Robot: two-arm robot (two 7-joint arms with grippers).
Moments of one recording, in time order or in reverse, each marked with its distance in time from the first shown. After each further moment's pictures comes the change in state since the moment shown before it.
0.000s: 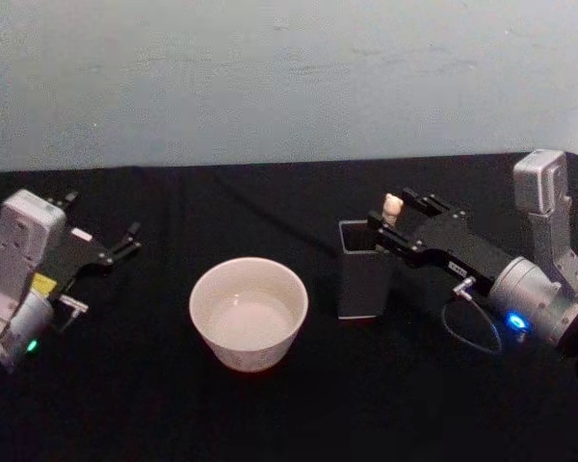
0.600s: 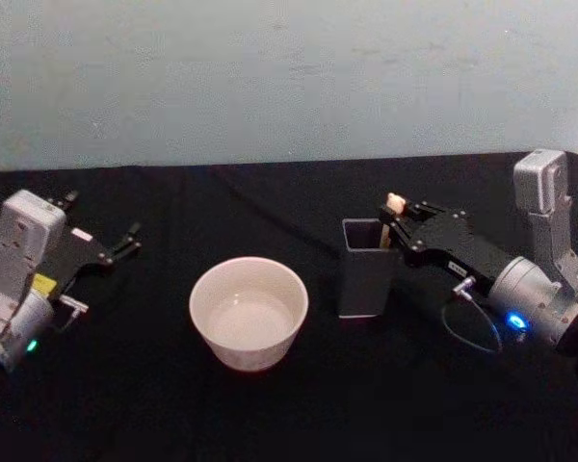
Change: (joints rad) left arm 0.000 0.000 0.000 0.000 0.000 0.000 0.000; right arm 0.000 0.000 0.000 0.000 0.000 0.000 -0.001
